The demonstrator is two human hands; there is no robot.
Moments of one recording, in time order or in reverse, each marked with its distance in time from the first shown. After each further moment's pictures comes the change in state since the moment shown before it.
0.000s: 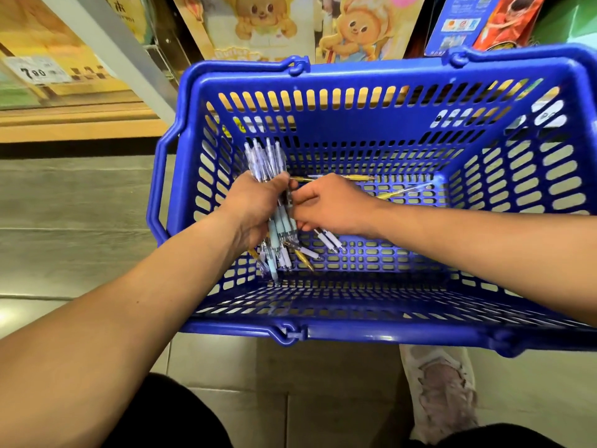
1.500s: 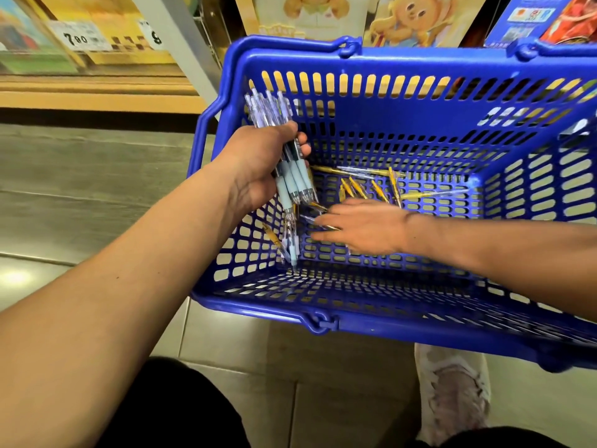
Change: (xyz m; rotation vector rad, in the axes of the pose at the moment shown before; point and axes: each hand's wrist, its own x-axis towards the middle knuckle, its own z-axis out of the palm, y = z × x) left_hand -0.003 0.039 -0.023 -0.145 0.025 0.082; right_hand 0.020 0.071 0.003 -1.581 -0.344 -0.676
